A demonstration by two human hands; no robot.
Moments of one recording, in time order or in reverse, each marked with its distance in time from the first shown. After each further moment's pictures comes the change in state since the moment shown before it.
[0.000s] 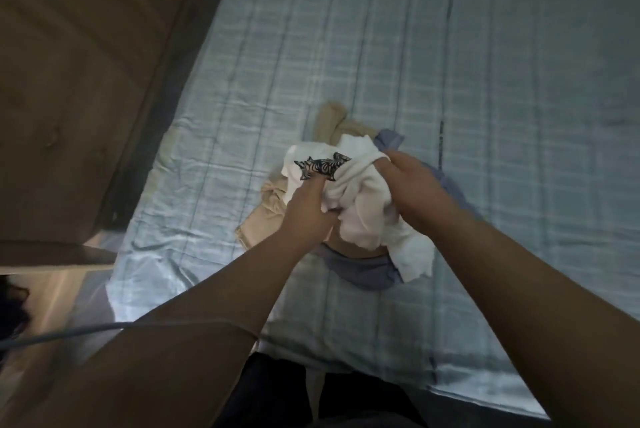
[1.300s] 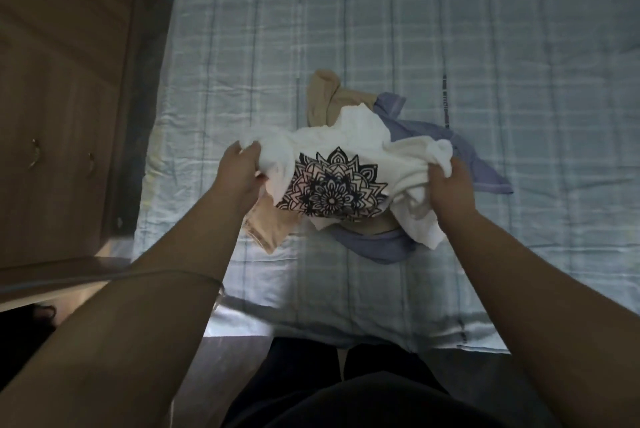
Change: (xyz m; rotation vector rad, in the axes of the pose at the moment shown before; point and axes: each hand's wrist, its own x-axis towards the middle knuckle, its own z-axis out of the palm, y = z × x) left_hand 0.068 -0.056 -0.092 -0.896 0.225 -0.573; right_hand 0.008 0.125 0.002 0.025 0.545 0.279
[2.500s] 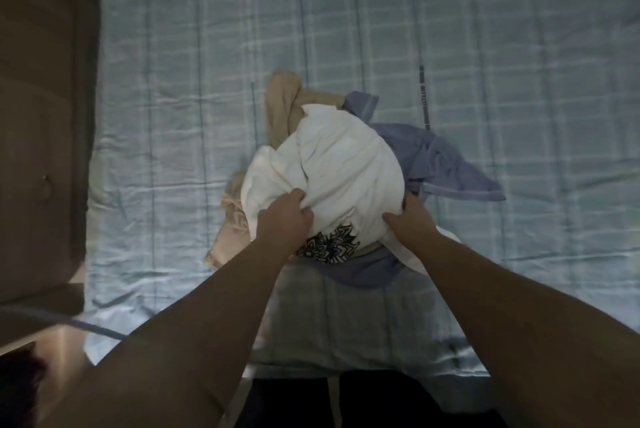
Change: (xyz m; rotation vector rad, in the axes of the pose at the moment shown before) left_hand 0.040 -0.123 0.085 1.544 -0.200 0.334; right_hand 0.055 0.081 0.031 -0.313 -0.339 0.243
